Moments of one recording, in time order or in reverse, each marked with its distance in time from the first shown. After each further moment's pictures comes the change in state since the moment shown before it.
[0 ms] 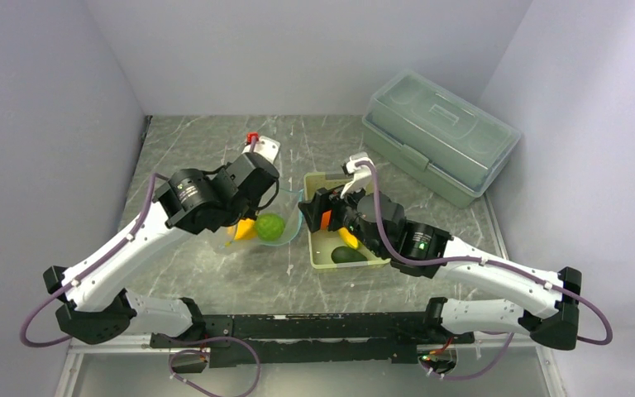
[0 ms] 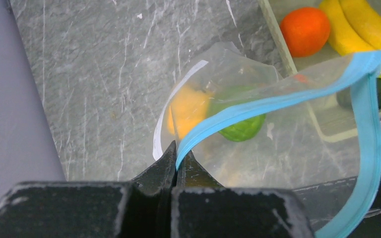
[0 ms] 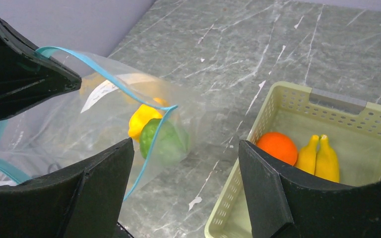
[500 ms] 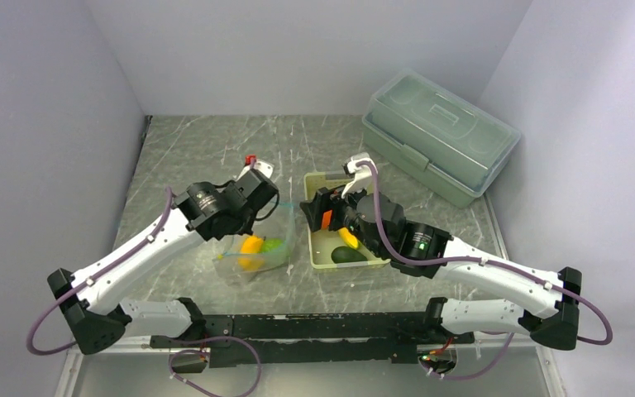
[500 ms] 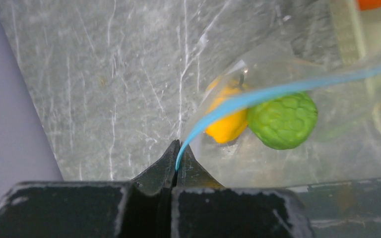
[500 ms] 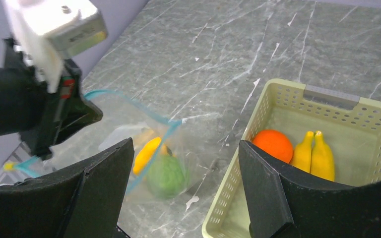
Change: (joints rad) left arm 0.064 -0.054 -0.285 0.067 0.050 -0.034; right arm 0.000 0.000 -0.002 -0.014 0.024 0.008
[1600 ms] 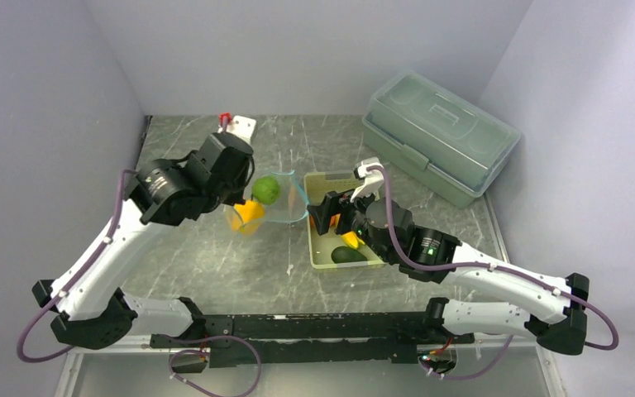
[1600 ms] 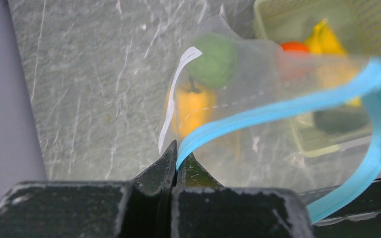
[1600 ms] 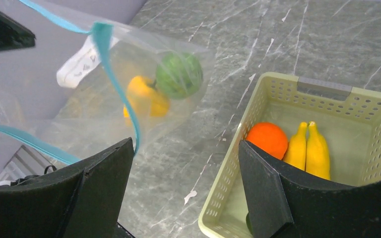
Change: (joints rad) left arm 0.064 0.044 0.437 -0.077 0.037 0.035; right arm 0.000 -0.071 -0.054 -0.012 0.017 0.025
